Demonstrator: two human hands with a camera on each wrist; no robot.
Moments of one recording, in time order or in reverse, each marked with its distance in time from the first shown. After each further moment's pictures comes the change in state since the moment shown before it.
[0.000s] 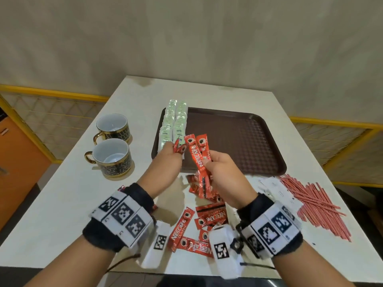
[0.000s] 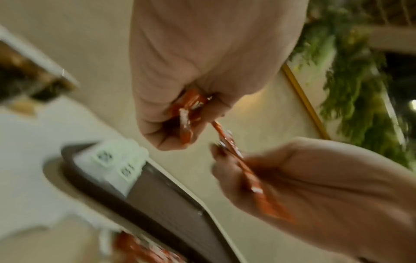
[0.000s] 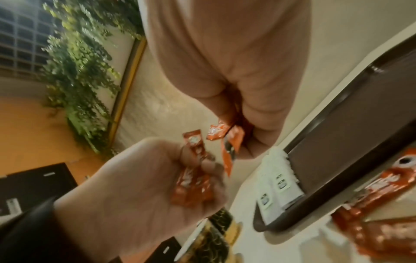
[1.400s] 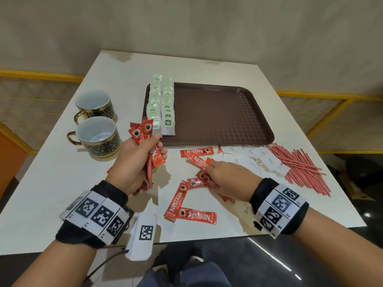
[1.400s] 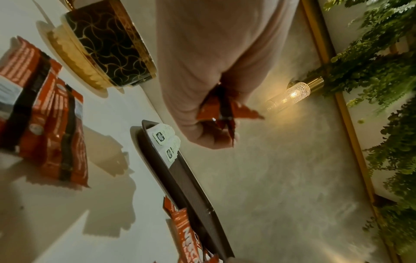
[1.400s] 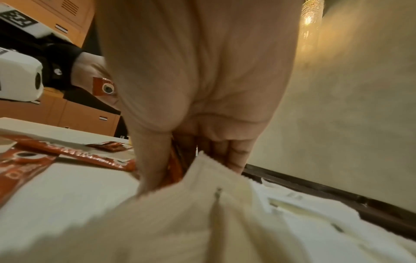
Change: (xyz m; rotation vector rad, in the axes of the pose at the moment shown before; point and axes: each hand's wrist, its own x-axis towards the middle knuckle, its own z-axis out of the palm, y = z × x) left_hand -0.024 -0.045 -0.022 -0.703 0.019 -0.086; right_hand -0.022 0.062 -0.034 -1.558 -0.305 -0.231
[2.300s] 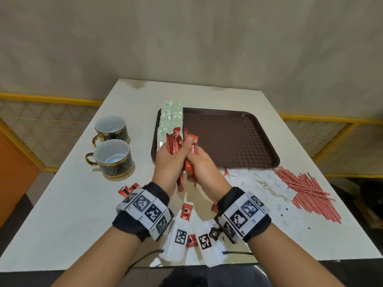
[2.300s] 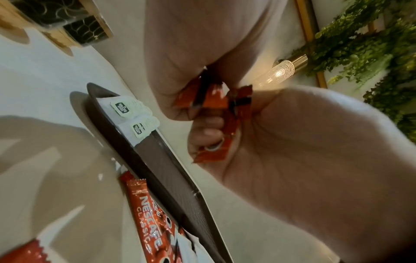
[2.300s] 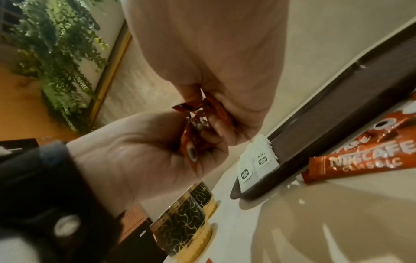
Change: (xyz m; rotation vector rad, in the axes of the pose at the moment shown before) left_hand 0.017 0.001 0.049 0.127 0.056 0.208; right_hand 0.057 -0.060 -0.051 1.533 0.388 0.242
